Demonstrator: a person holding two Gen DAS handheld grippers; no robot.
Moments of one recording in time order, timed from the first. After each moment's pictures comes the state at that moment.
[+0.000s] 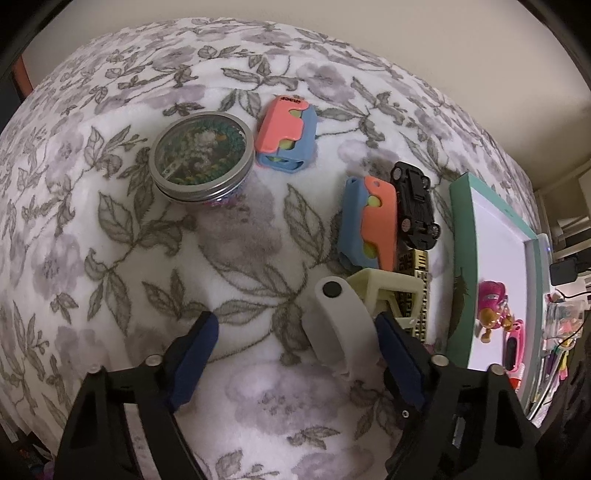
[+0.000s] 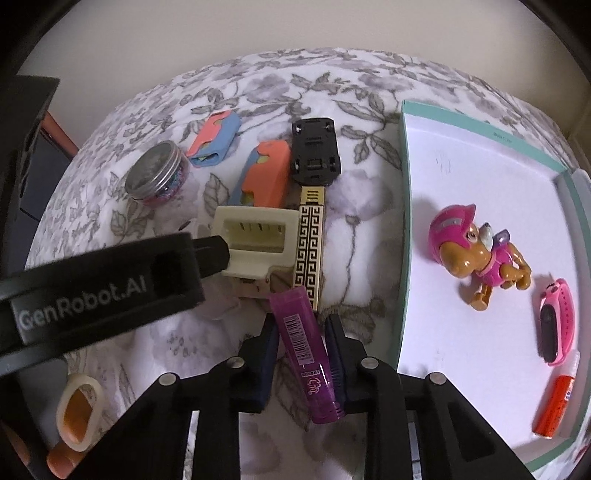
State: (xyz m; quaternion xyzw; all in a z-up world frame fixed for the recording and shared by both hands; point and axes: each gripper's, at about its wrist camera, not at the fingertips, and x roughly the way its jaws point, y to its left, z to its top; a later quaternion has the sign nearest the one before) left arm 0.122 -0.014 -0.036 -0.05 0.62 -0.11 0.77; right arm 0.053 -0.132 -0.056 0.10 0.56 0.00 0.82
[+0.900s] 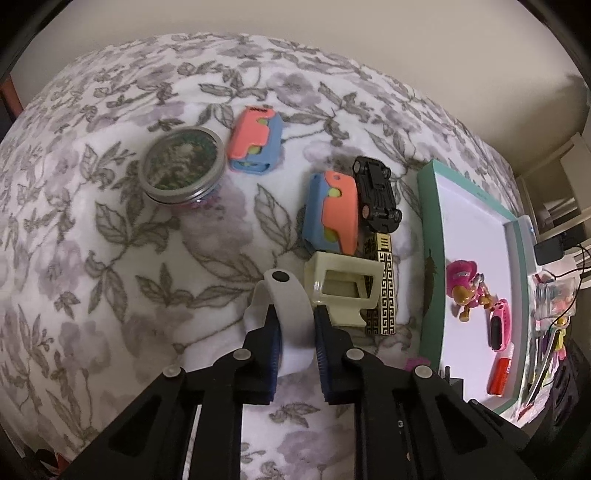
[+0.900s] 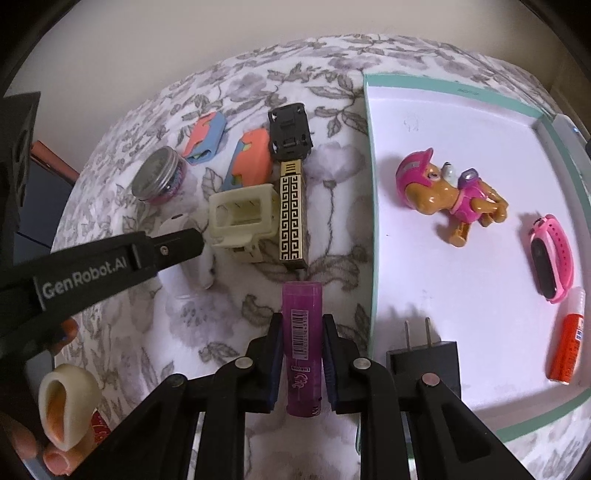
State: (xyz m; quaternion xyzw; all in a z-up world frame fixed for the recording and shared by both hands) left arm 0.105 -0.023 -0.013 -0.03 0.61 -0.14 0.78; right arm 0.012 -0.152 -0.041 0.17 0.56 -0.01 0.81
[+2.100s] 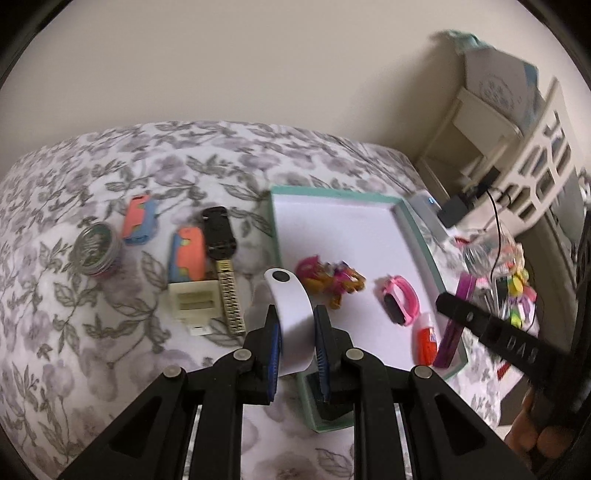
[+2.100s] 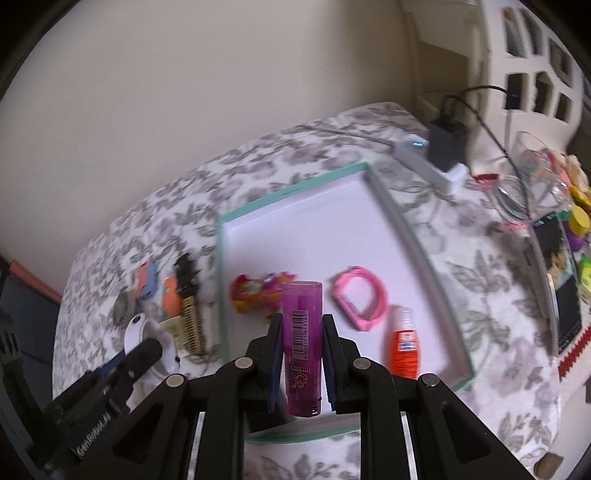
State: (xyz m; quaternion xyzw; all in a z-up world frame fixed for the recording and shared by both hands) left arm 0.027 -0.105 0.054 0.03 0.49 -0.29 0.82; right arm -0.060 -0.285 0.046 0.26 0.44 -0.18 0.84
